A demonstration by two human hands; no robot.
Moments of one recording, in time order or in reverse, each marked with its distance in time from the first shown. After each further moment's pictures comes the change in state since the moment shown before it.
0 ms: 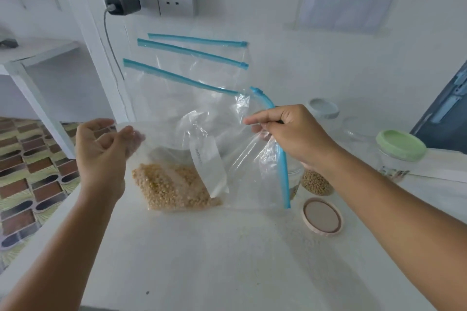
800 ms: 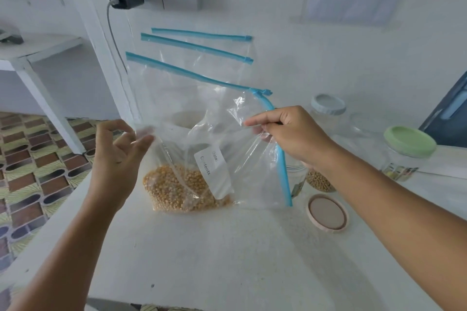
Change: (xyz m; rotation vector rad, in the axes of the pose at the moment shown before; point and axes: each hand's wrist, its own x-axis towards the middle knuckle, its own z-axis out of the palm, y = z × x) left_hand -0.008 -0.016 -0.018 0.259 -0.336 0.141; right_hand 0.004 0.009 0.009 -0.012 -0.036 0.045
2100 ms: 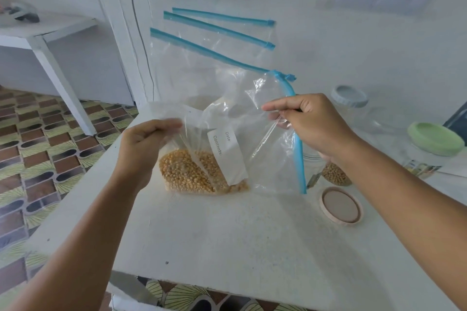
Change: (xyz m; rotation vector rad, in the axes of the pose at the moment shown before) left_hand 0.010 -0.030 -0.001 -0.109 0.008 -0.161; right_hand -0.007 -0.010 0.010 0.030 0.022 -0.006
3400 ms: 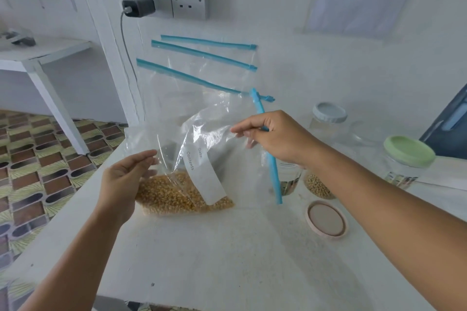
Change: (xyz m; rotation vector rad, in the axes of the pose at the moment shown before) left_hand -0.015 -0.016 -0.011 -0.014 0.131 -0.174; right_hand 0.011 -0.012 0.001 -0.145 -0.192 -0.078
